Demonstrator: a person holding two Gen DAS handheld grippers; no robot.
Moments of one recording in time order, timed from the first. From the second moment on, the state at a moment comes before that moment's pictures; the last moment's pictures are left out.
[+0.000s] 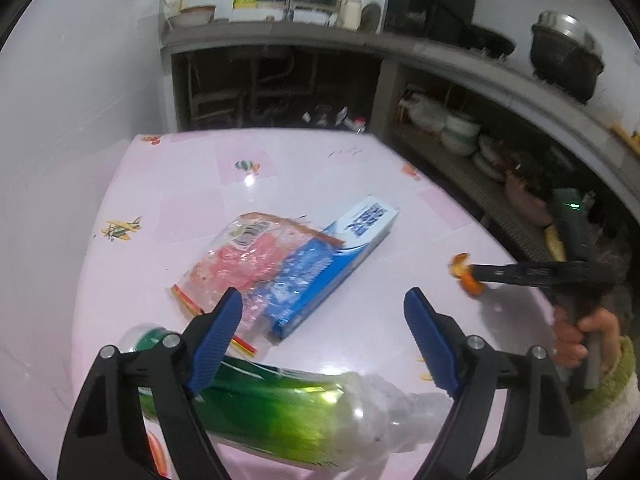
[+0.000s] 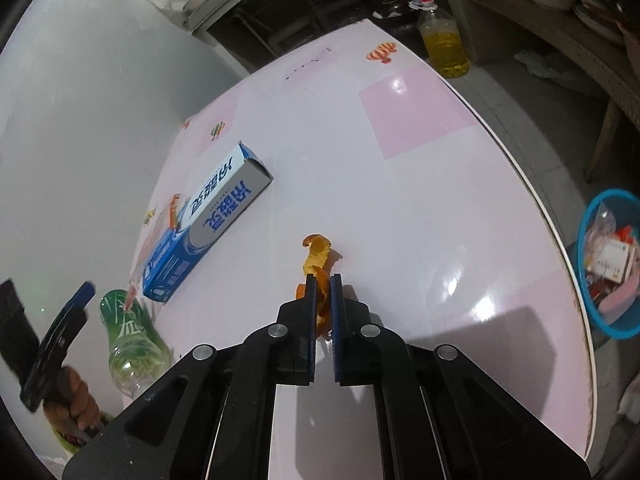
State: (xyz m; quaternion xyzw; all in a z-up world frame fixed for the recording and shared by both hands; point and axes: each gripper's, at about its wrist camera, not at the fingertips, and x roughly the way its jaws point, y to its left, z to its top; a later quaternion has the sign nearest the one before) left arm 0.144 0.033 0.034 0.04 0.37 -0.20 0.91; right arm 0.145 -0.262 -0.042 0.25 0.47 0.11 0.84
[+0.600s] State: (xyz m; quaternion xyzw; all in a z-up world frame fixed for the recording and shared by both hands) left arm 0.234 0.013 -0.009 0.15 0.49 -0.16 0.84; right arm 0.136 -0.280 -0.051 0.29 0.46 0.13 0.83
